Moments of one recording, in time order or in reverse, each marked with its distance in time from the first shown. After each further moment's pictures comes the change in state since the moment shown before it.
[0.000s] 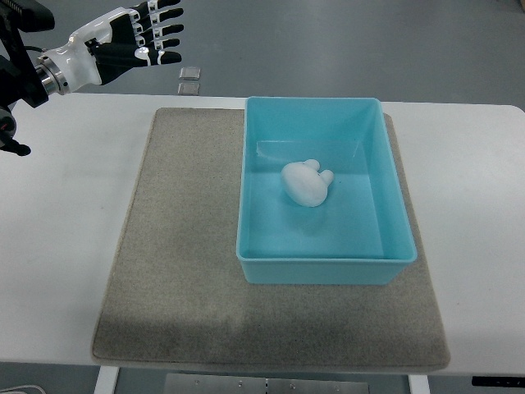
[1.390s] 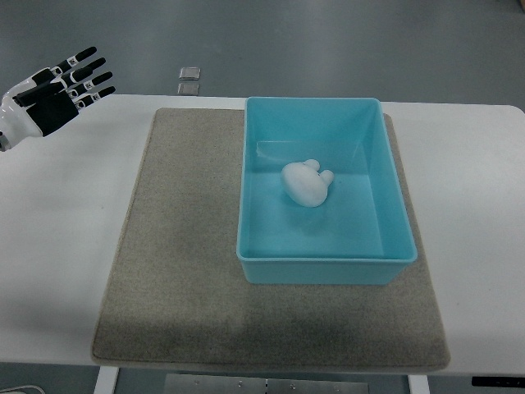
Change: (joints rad) left arm 0.219 0.058 -0.044 0.148 -0.424 -0.169 0.083; right arm 0.000 0.000 0.000 0.015 0.001 0.005 0.000
